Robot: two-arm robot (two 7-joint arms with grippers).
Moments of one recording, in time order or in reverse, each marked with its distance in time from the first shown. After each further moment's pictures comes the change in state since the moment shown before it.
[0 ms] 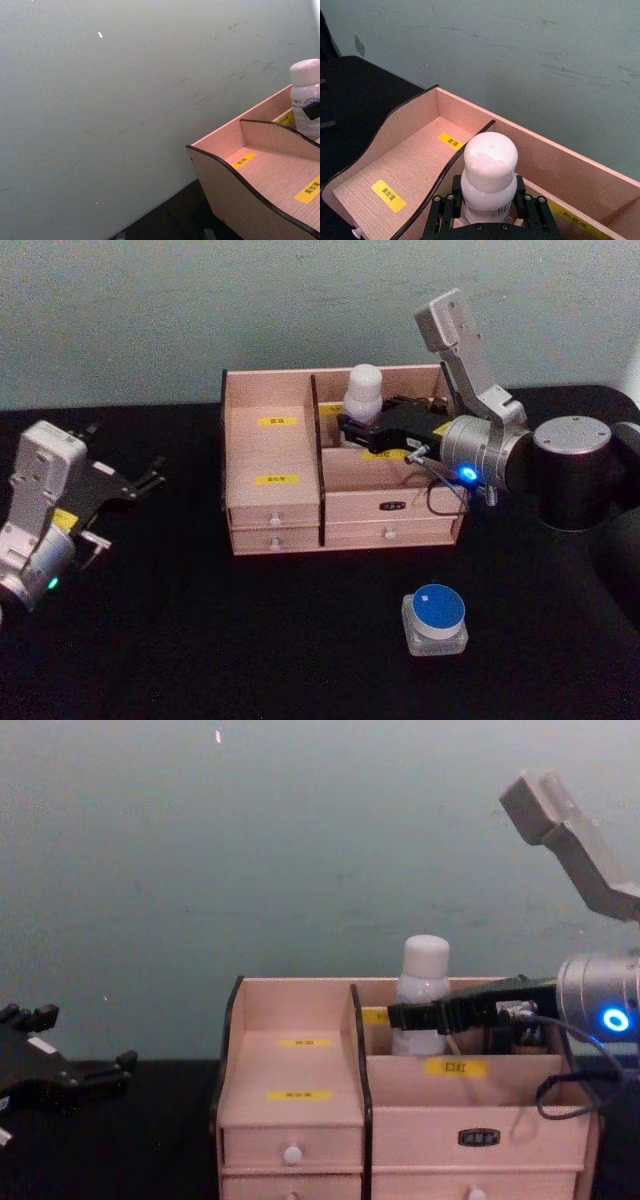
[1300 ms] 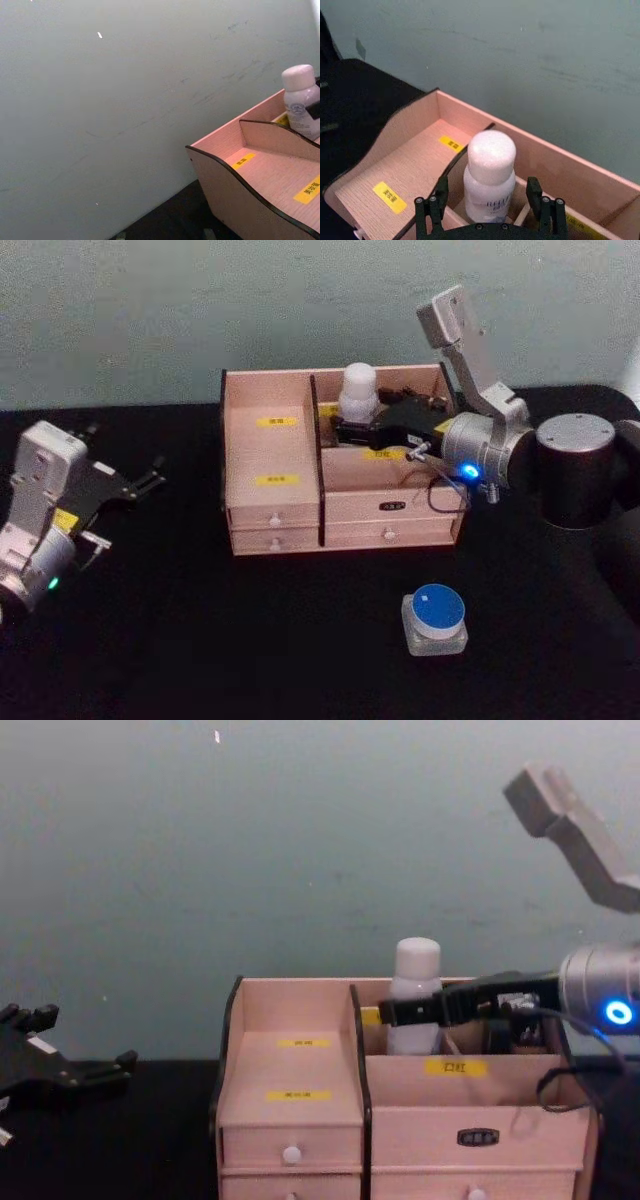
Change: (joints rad) left arm 0.000 0.000 0.000 0.000 0.000 0.000 0.000; right arm -0.002 0.003 0.004 -0.013 0.004 0.001 0.000
